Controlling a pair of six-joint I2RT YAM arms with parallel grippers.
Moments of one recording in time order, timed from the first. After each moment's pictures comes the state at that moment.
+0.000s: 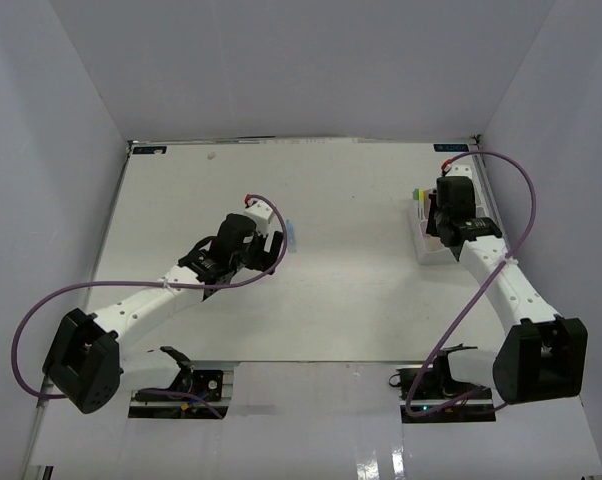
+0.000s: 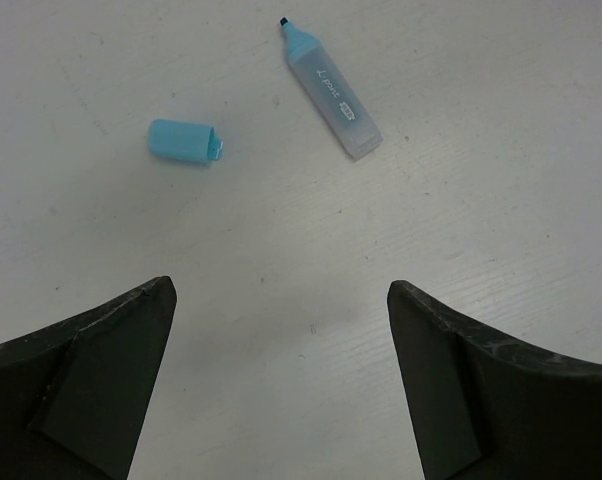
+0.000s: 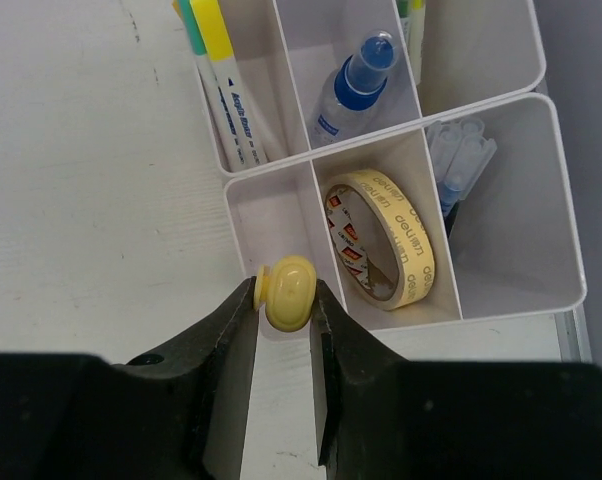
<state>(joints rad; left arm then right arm) -0.65 1.22 0.77 -0.18 -0.20 -0.09 0.17 1.22 0.96 -0.45 0.31 0.14</state>
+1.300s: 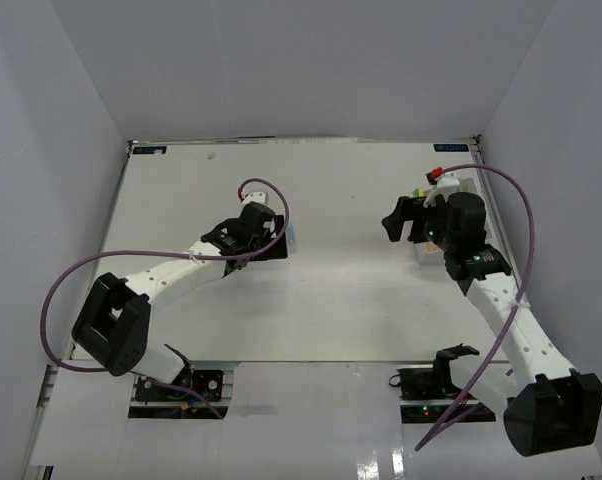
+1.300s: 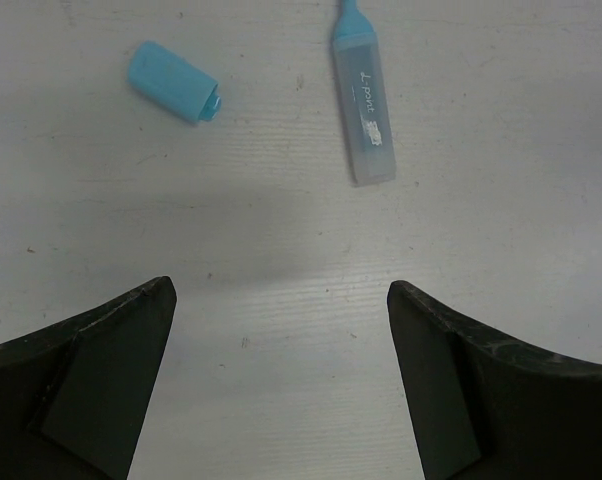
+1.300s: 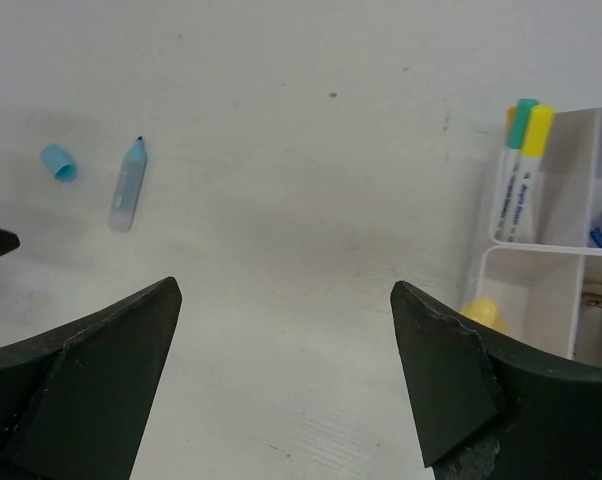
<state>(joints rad) -0.65 1.46 0.94 -0.32 -0.29 -0.54 0.18 0.96 0.79 -0.20 -0.21 0.15</state>
